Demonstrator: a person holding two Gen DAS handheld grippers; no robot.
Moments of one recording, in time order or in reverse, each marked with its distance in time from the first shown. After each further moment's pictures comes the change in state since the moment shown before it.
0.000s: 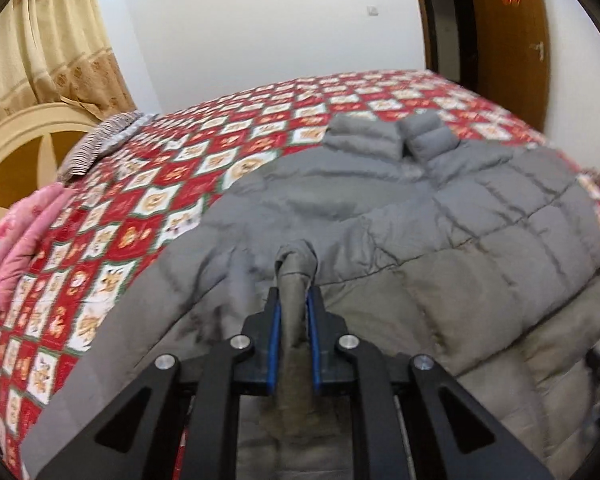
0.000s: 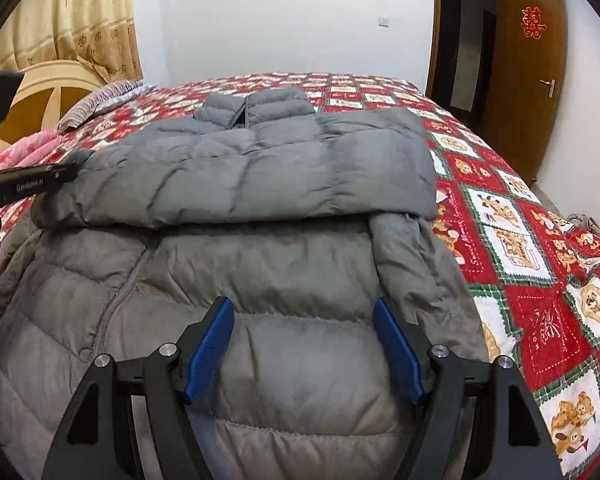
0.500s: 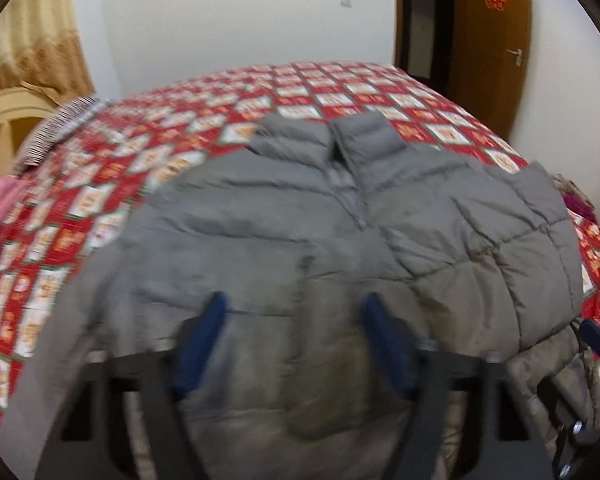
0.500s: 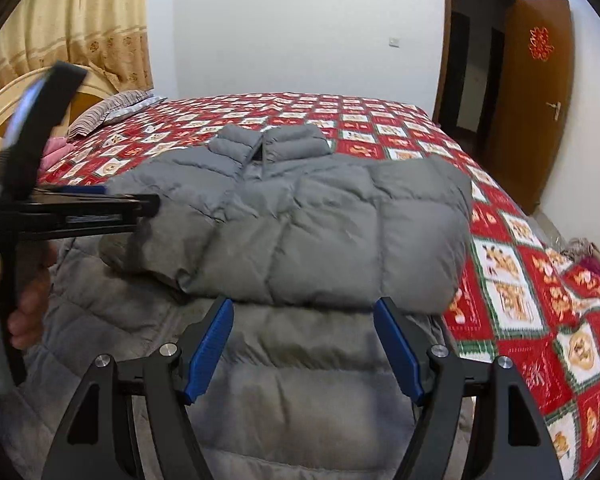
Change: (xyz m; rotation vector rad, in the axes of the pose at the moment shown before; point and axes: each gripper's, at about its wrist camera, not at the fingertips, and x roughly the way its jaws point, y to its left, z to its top) left arm 0.010 -0.054 0.034 -0.042 0.074 -0.226; right arm -0.016 0.015 0.034 -0.029 -0.067 0.007
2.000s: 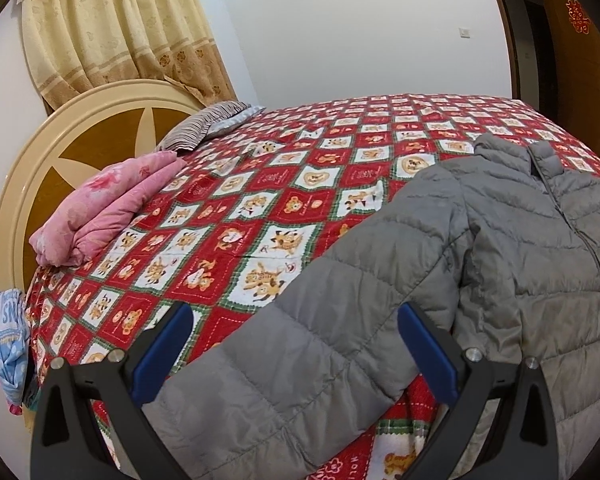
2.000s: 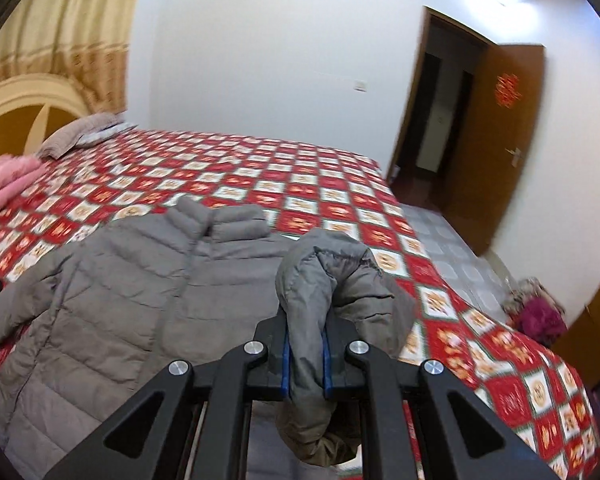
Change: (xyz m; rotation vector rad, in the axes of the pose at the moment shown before) left arm -0.096 0.183 -0.085 -0.125 -0.142 0.474; right arm -0.078 -0.015 0.087 -0.085 -0.112 -0.166
